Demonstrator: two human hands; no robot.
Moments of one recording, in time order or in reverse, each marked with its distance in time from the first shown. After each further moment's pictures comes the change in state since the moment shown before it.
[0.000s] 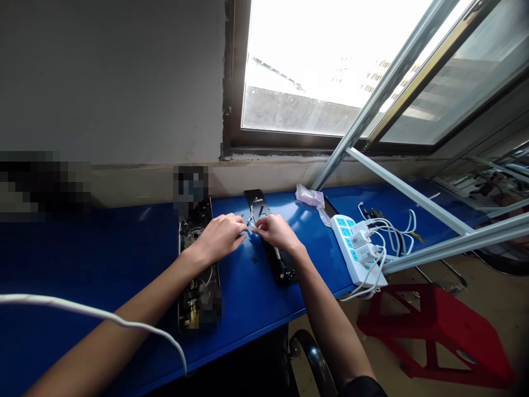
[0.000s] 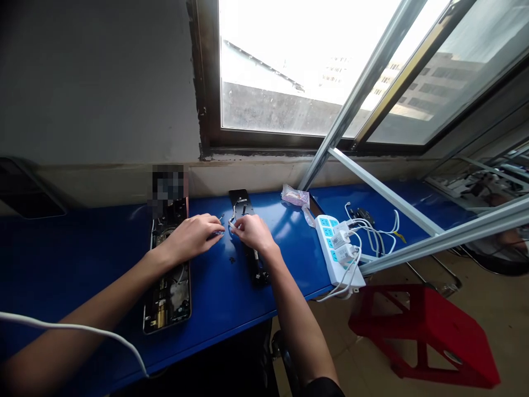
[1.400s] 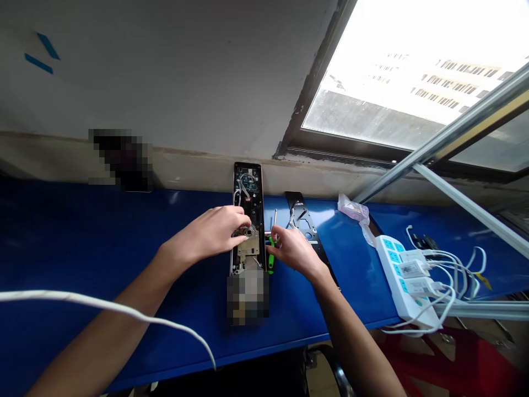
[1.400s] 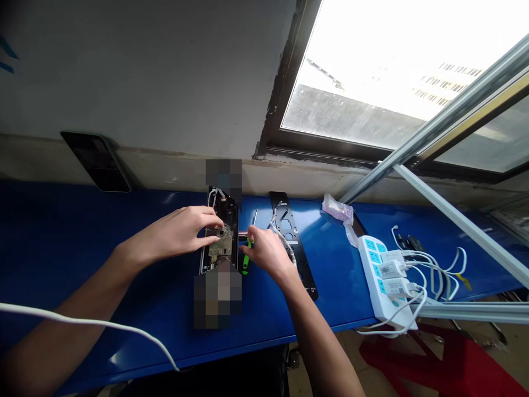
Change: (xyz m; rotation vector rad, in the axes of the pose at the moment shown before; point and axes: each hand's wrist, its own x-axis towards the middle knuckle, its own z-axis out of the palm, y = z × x) left_hand -0.087 -0.064 -0.057 -0.144 -0.035 -0.168; right_hand -0.002 -0.078 0.039 -0.213 -0.101 -0.031
